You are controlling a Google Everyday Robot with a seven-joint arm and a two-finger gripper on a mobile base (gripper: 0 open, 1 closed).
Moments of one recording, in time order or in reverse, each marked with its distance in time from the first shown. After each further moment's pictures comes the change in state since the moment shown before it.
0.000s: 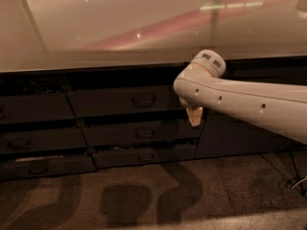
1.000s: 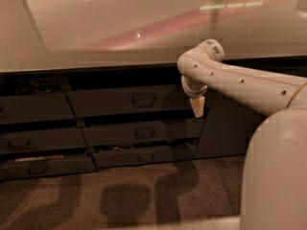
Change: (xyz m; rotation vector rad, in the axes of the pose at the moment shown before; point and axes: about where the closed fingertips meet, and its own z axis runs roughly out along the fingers) arm 0.030 -0.028 0.075 -0.146 -0.037 -0.030
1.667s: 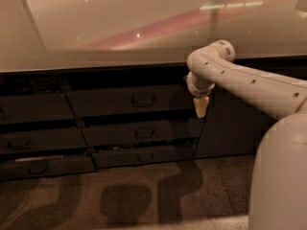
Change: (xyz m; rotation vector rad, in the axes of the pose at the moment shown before) arm 0.008 0.002 0.003 0.010 -0.075 0.019
